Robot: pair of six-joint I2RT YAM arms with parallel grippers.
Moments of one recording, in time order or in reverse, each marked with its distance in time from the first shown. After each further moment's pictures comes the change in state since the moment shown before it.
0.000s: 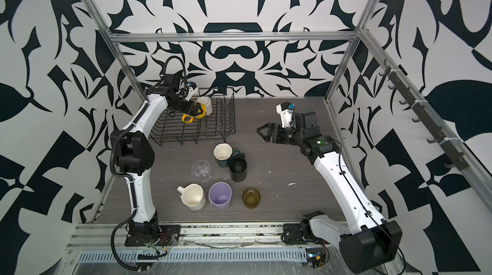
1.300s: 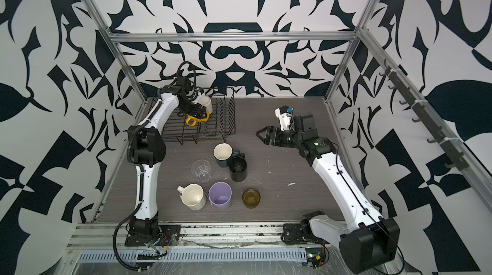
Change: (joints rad) left arm -0.055 0.217 0.226 -0.130 -0.115 0.000; right arm 0.000 0.000 -0.066 0.039 -0.026 0.027
